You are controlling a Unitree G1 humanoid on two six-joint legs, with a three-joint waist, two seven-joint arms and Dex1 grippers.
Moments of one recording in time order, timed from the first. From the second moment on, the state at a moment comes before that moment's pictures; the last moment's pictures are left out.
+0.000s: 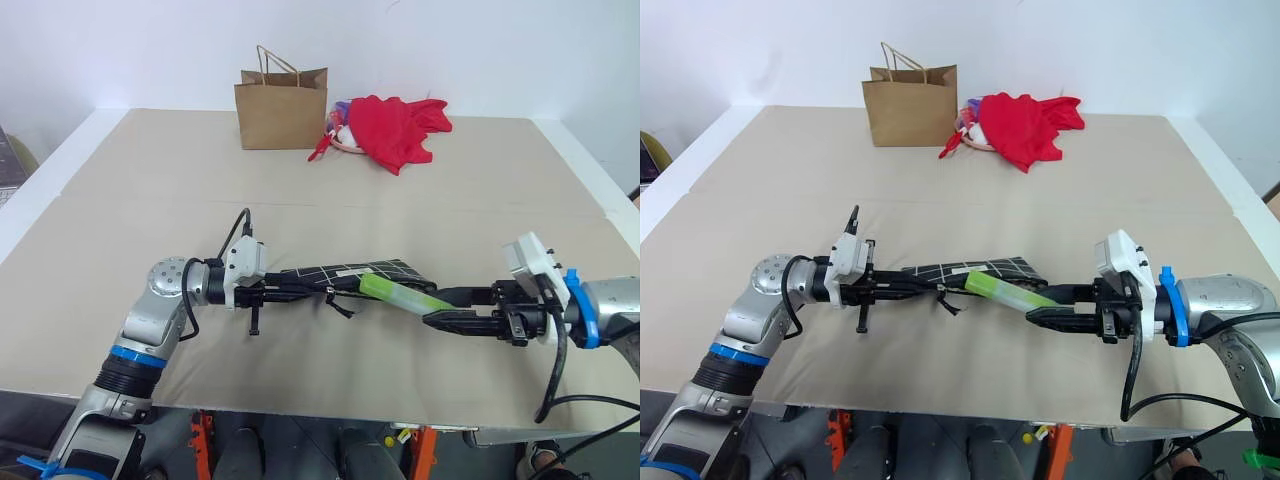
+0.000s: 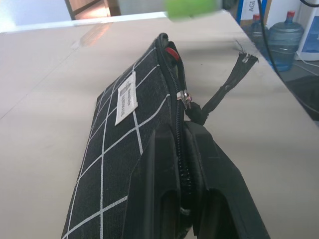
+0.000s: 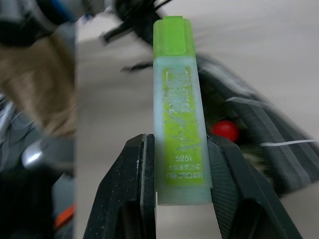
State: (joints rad) left arm -0.50 0.46 -0.15 0.07 -0.38 0.09 -1.30; right arm -0.17 -1.04 -0.21 -0.36 0.73 0.66 1.25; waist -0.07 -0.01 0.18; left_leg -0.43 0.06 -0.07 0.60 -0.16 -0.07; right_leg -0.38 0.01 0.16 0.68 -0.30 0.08
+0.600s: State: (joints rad) left arm -0.49 0.46 -0.15 0.03 -0.38 0.10 -1.29; right arm -0.25 -1.07 -0.11 -0.27 0.64 0.69 1.29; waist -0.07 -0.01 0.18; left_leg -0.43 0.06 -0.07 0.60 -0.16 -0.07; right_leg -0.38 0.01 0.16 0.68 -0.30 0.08
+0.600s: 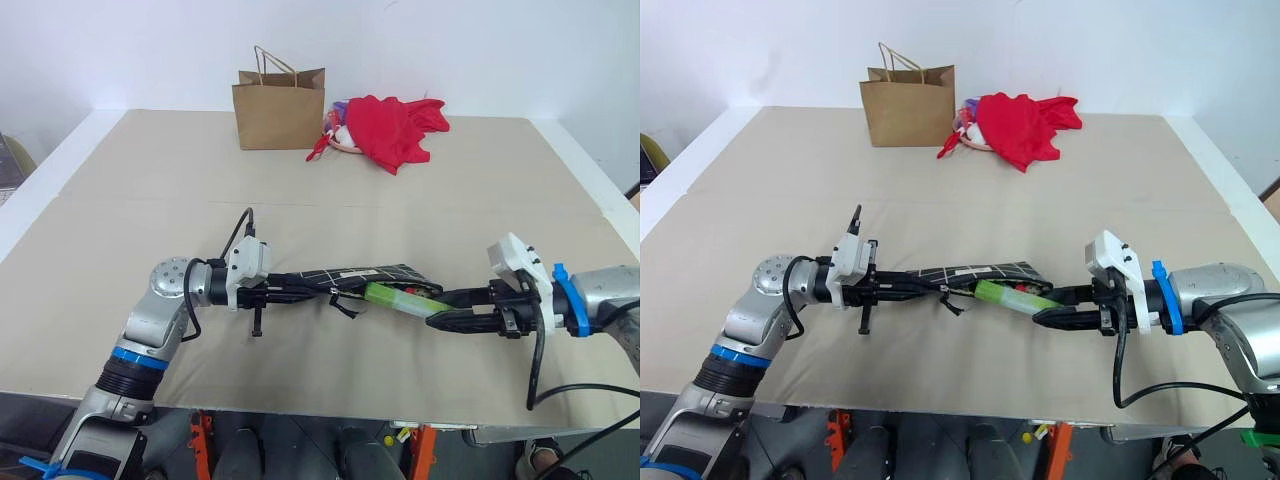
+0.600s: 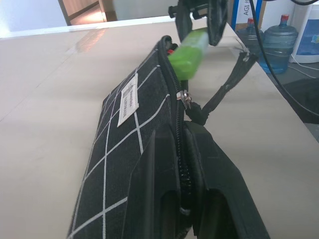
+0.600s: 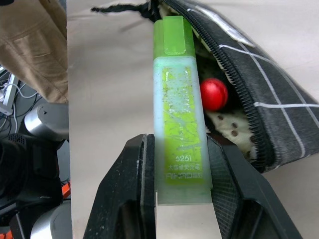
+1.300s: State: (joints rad) left arm -0.46 0.45 -0.16 0.01 -0.38 0.11 -1.27; right arm -0.46 -1.03 0.04 -0.24 0.62 0.85 1.26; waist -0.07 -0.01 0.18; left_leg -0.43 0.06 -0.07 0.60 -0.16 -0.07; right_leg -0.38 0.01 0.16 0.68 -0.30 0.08
